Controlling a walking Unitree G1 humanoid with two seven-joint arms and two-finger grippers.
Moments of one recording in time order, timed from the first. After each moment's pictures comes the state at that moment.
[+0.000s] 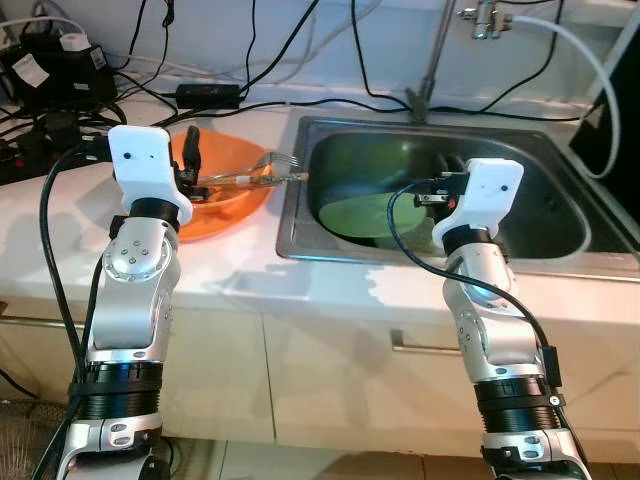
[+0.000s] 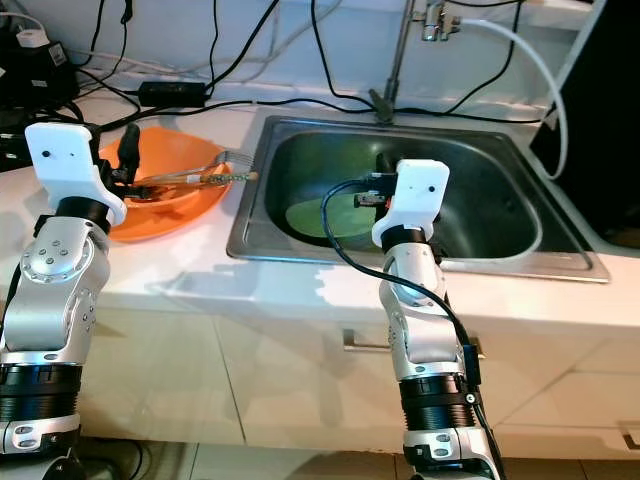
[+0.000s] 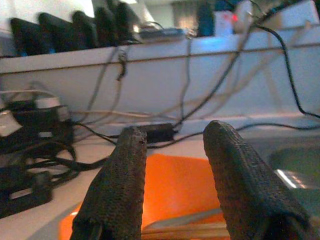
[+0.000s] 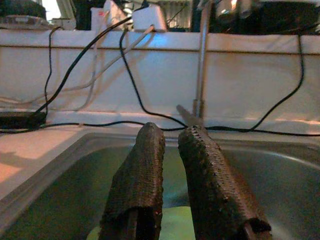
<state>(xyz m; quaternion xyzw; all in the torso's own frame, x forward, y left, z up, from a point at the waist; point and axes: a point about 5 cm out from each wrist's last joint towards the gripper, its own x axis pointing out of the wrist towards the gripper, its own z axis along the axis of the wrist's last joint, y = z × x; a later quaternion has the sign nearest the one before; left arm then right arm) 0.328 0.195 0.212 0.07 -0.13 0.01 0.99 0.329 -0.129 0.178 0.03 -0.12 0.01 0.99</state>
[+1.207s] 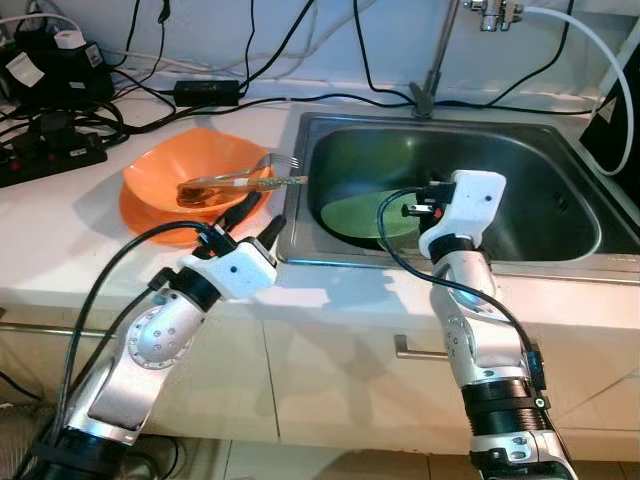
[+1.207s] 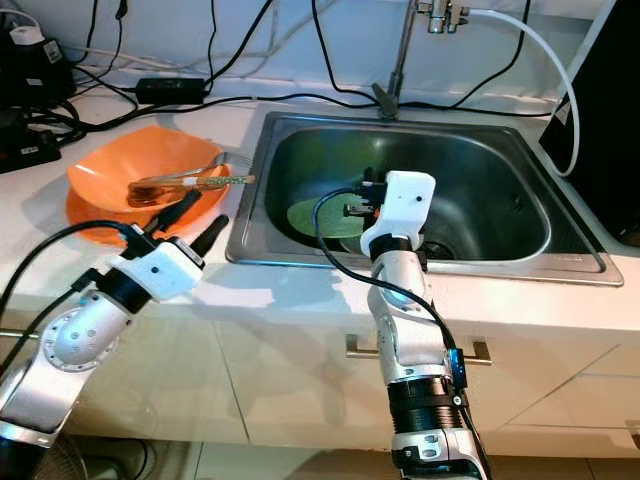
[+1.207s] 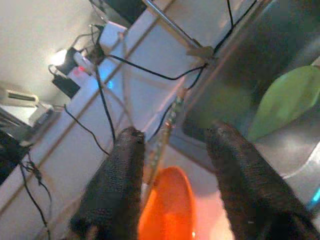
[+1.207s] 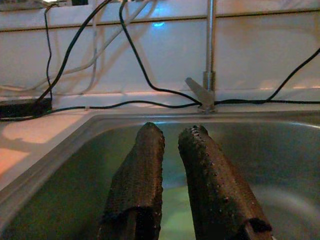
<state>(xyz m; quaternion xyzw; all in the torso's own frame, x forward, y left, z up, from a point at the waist) 0.275 0.155 0.164 0.41 -0.18 -0.21 0.87 0.330 -0.121 0.164 0.06 -0.09 0.02 0.99</state>
